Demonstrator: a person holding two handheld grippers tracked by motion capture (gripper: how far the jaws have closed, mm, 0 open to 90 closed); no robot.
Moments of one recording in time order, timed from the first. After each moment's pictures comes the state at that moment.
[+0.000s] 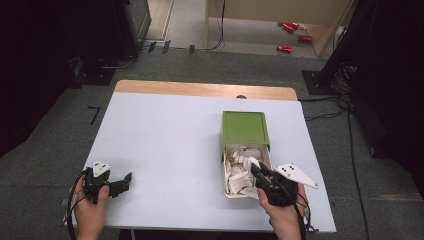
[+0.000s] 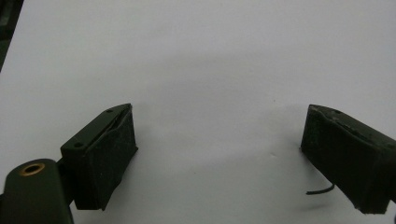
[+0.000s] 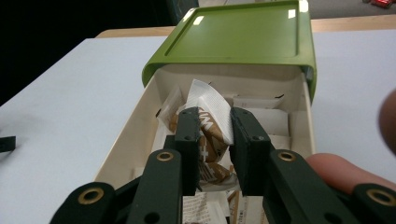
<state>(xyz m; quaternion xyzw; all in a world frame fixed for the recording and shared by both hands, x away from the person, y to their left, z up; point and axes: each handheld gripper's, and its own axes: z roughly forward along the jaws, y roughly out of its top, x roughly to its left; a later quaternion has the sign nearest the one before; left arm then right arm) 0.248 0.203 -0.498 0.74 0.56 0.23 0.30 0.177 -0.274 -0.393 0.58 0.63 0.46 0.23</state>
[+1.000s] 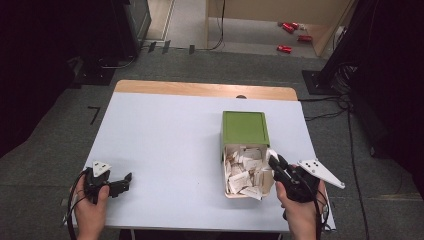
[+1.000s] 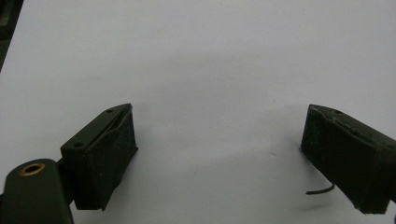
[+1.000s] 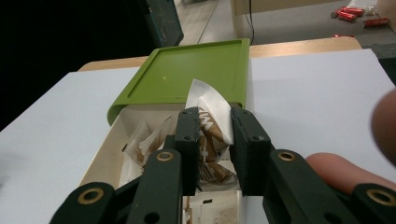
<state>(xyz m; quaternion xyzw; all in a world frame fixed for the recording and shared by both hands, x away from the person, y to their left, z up) 0.248 0.202 -0.498 0.74 0.56 0.23 0.30 0.177 -0.311 -0.374 0.60 0.59 0.48 0.26</state>
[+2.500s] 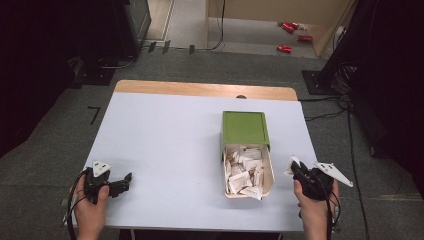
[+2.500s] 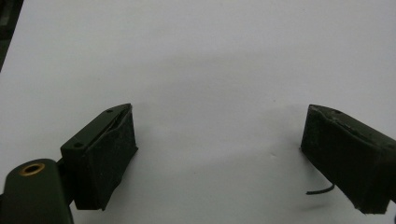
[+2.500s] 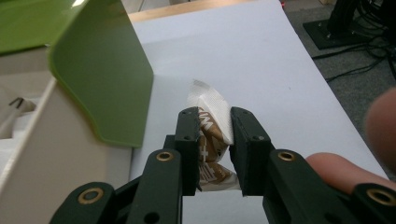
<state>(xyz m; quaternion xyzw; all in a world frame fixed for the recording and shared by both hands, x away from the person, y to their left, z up) 0.248 0.202 -0.498 0.74 0.56 0.23 0.30 0.195 -0.375 -0.437 0.68 0.55 0.39 0.28</state>
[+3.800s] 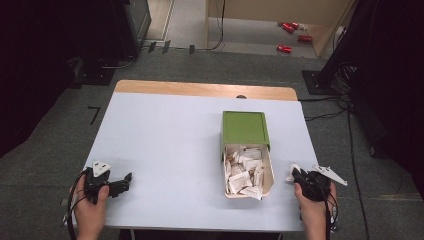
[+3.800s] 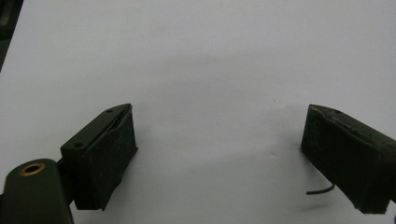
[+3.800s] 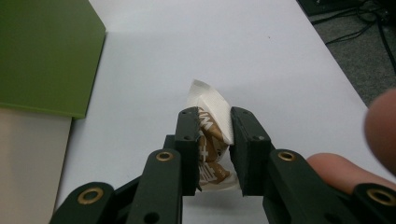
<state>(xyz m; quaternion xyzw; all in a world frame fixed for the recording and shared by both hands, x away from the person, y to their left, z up) 0.248 0.202 -0.498 0.74 0.56 0.23 0.30 0.204 -0.393 -0.478 0.72 0.55 0.34 0.26</state>
